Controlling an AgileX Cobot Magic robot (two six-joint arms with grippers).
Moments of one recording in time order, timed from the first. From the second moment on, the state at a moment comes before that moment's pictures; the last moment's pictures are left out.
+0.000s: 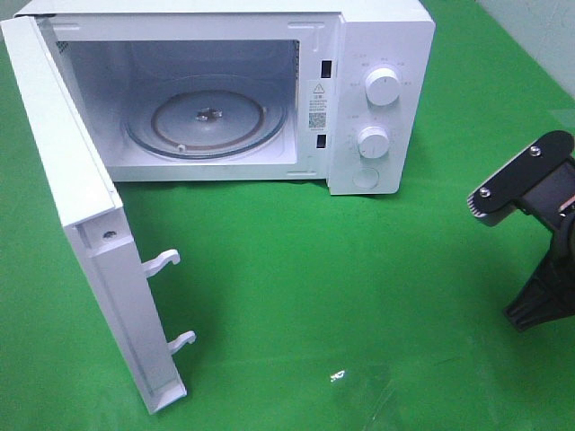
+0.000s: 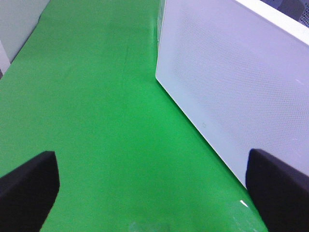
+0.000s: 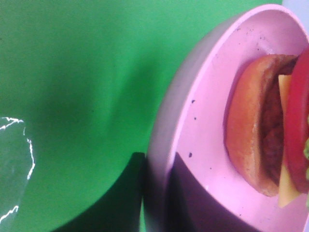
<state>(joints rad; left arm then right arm) 0.01 0.00 -0.51 -0.08 1.04 -0.02 0.73 1.42 -0.55 -0.96 0.92 0.92</state>
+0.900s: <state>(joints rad) 0.01 0.00 -0.51 -0.08 1.04 -0.02 0.51 1.81 -0.60 -1.00 0.70 1.15</state>
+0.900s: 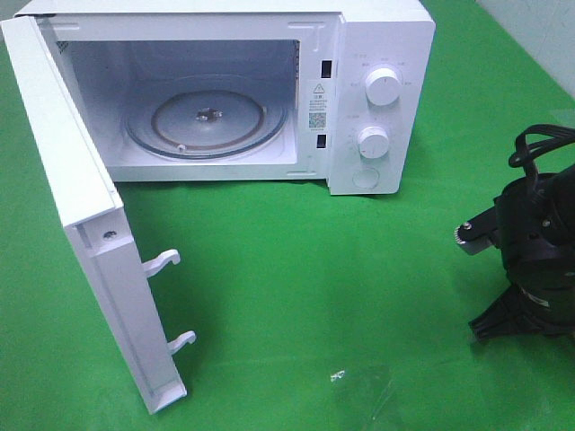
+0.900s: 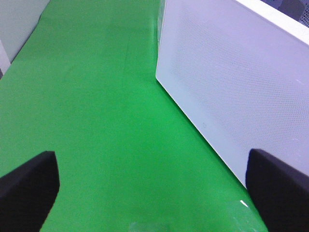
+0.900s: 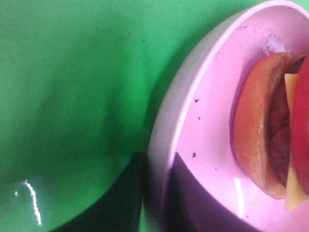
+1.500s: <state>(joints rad) 0.01 0.00 -0.51 -0.08 1.04 -0.02 0.51 1.59 -0.59 -0.84 0.72 1.04</state>
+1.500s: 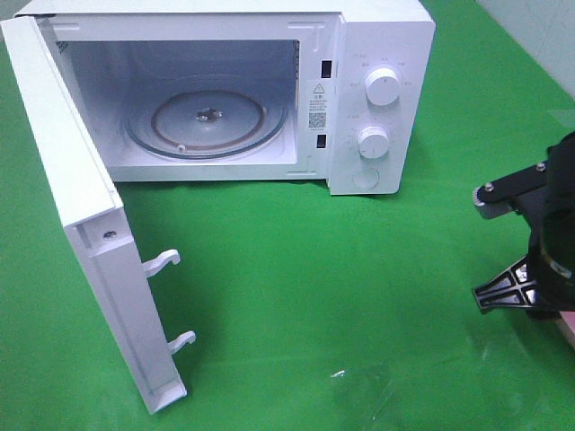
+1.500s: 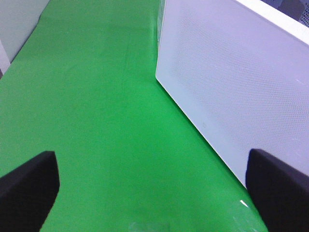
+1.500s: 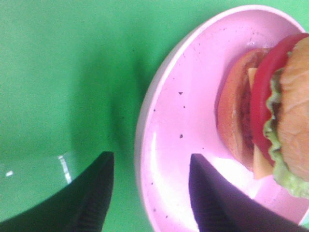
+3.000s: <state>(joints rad) 0.01 0.00 -0.51 -0.08 1.04 -0.02 0.51 0.42 -0.54 -0.21 1.04 0.24</state>
